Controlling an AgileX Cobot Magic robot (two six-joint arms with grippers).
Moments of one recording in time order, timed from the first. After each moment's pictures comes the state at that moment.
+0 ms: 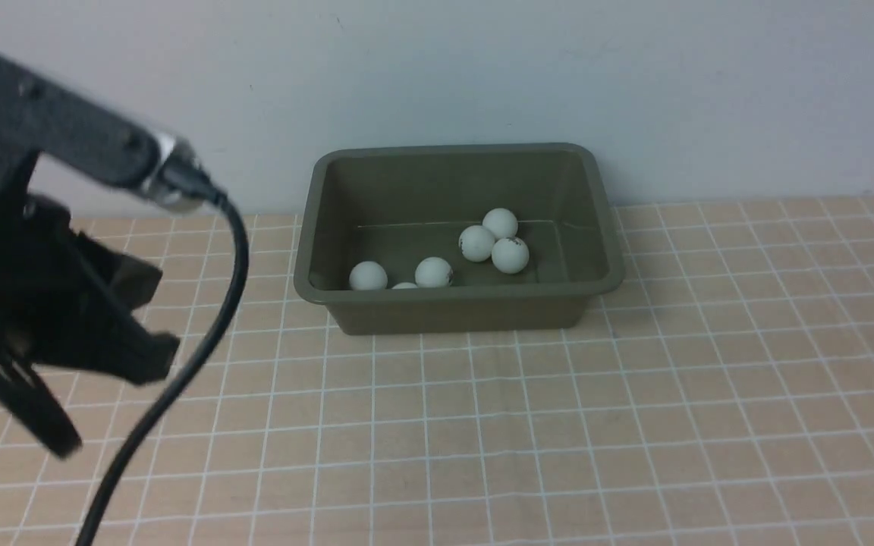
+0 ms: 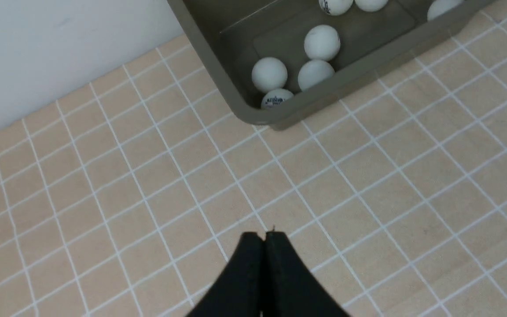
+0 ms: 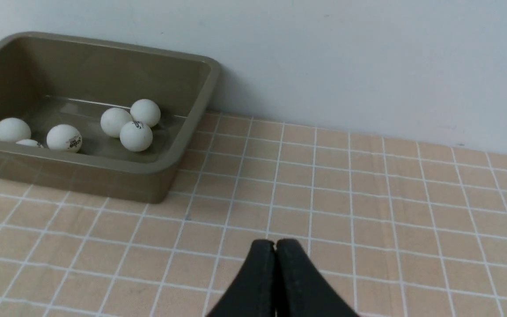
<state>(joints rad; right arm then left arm) 0.08 0.60 -0.56 0.15 0.52 -0.18 -0.37 0.95 -0.87 0.05 0.70 0.10</state>
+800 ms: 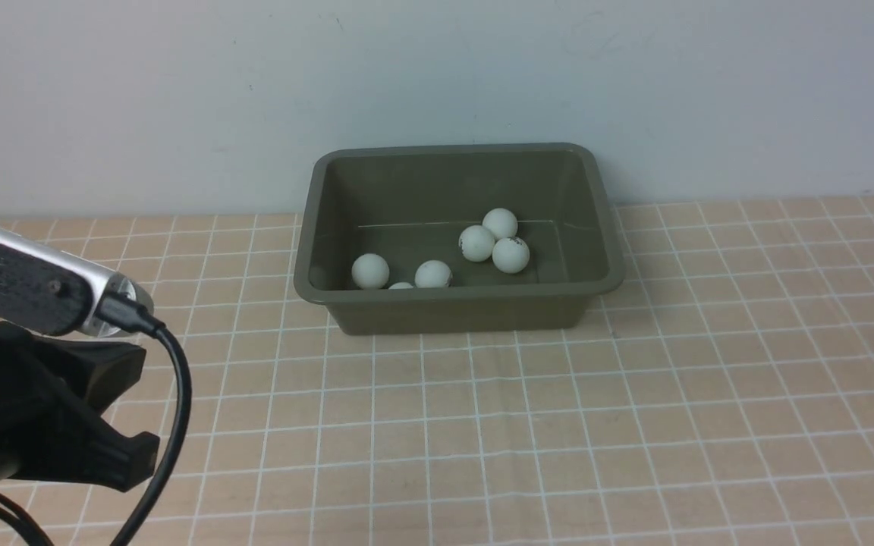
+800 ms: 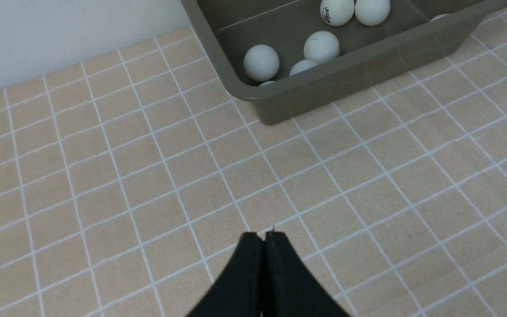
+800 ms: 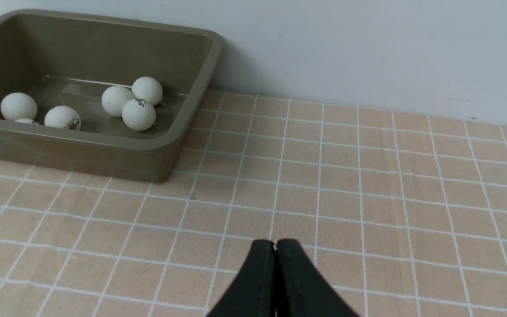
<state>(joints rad) 0.08 0.60 -0.52 0.16 0.52 -0.18 -0.37 0.79 -0.63 0.05 0.51 -0.01</state>
